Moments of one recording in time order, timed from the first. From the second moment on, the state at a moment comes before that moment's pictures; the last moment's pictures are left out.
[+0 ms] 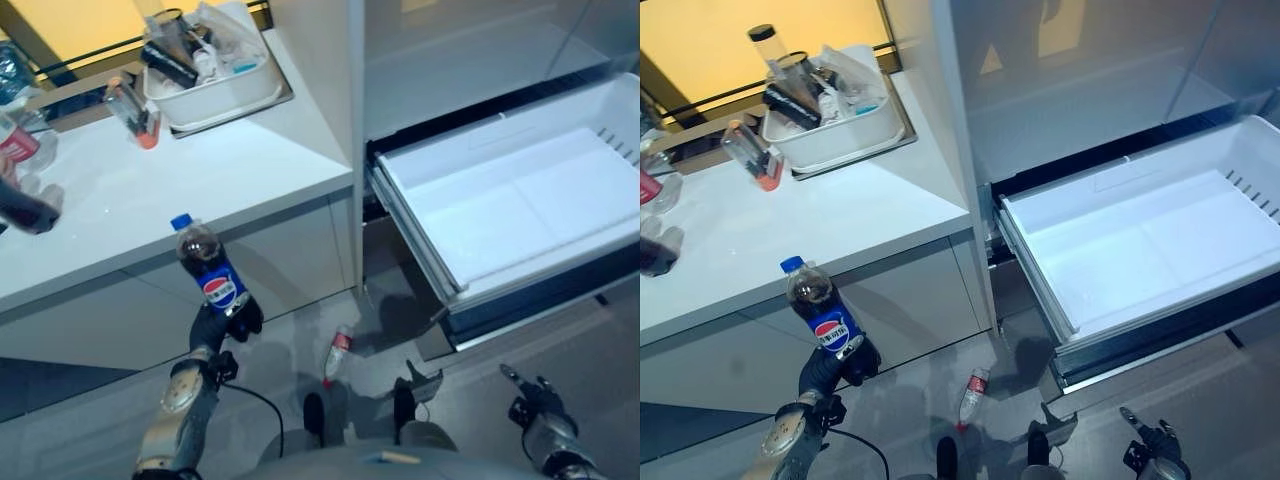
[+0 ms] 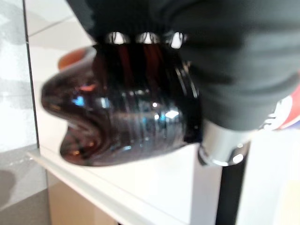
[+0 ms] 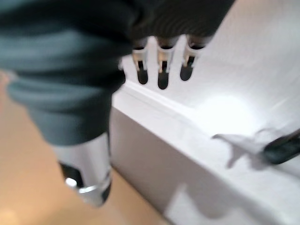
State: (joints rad) left arm 0.24 0.28 -0.04 0.10 -0.56 -0.04 0.06; right arm -0.06 -0.37 -0.32 1.09 0.66 -0.11 -0.18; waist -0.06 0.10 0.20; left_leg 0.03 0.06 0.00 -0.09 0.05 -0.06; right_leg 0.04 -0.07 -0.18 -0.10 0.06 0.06
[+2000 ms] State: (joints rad) left arm 0.19 0.38 -0.18 0.08 -0.24 -0.07 0.00; right arm -0.66 -0.68 0.48 0.21 0.52 -0.02 0.22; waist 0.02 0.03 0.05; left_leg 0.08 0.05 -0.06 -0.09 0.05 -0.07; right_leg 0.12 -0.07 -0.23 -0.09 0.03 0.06
